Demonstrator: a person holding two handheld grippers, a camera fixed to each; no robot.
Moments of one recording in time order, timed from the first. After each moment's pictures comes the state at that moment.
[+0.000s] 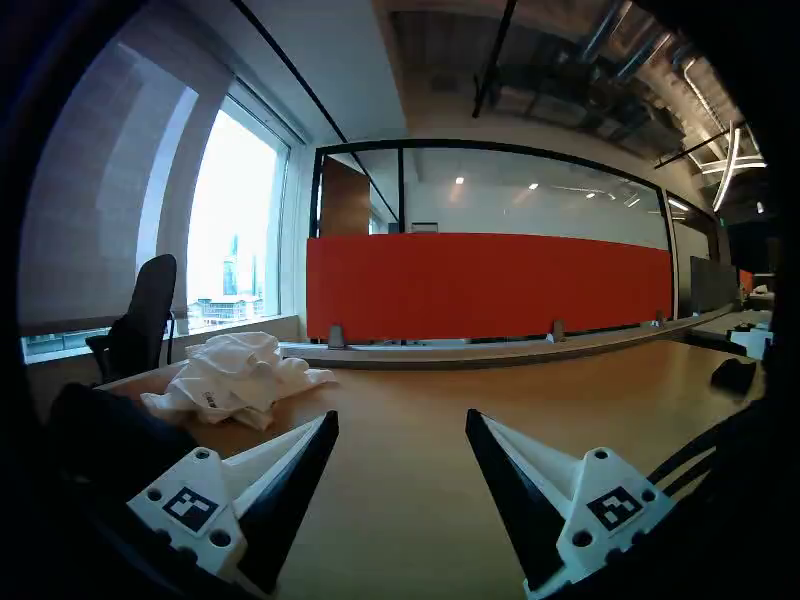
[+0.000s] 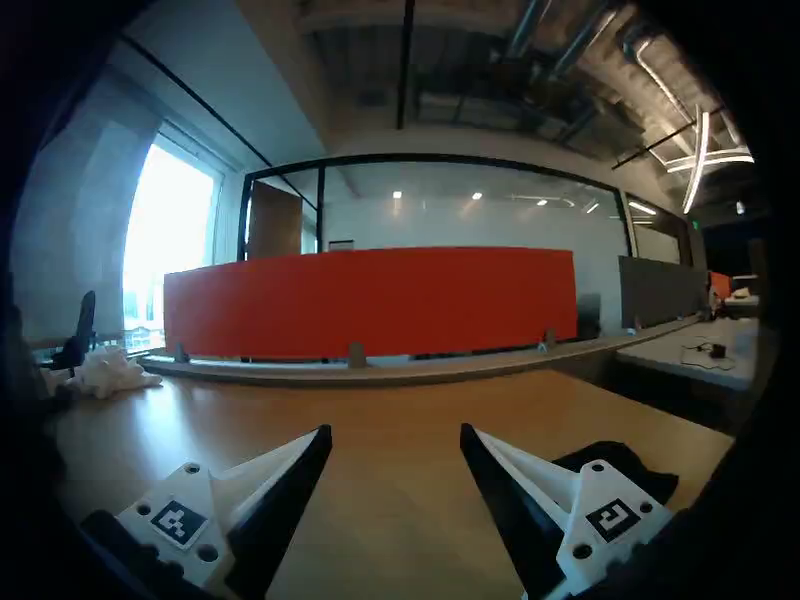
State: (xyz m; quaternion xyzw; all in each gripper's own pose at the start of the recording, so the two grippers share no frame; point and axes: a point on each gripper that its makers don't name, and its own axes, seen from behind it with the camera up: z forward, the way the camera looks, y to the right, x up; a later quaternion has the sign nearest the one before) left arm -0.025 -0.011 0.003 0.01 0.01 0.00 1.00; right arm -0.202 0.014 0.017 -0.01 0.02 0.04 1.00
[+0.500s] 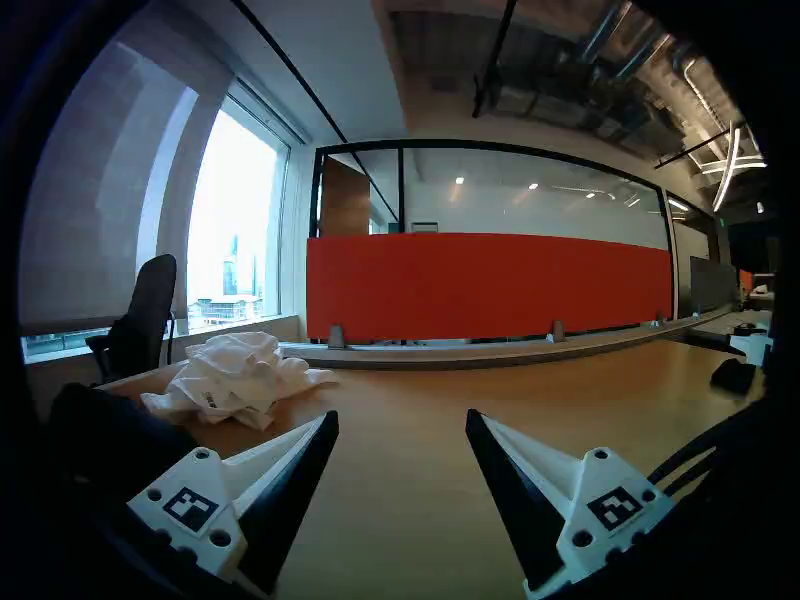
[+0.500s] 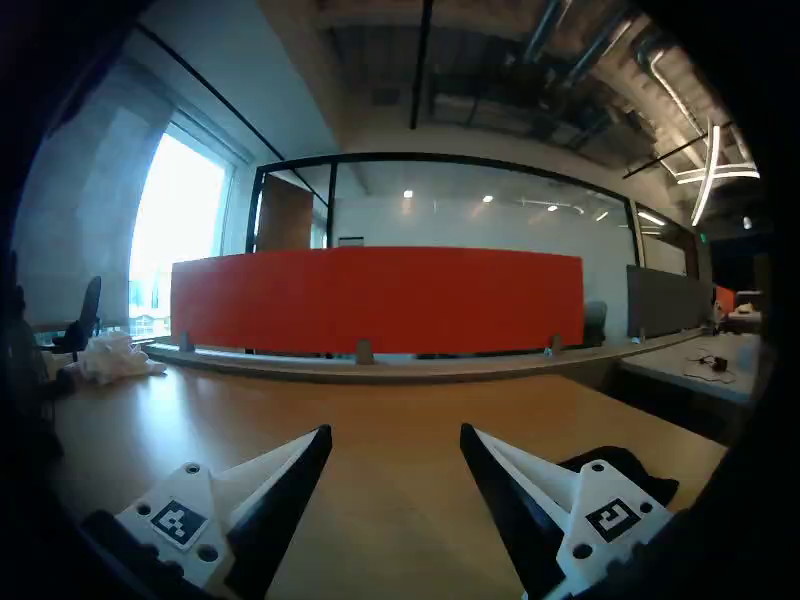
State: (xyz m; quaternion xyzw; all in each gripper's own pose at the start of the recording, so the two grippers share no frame) left arm -0.025 -0.010 0.003 0.01 0.01 0.00 1.00; right arm -0.205 0.002 0.015 0.00 0.02 0.01 1.00
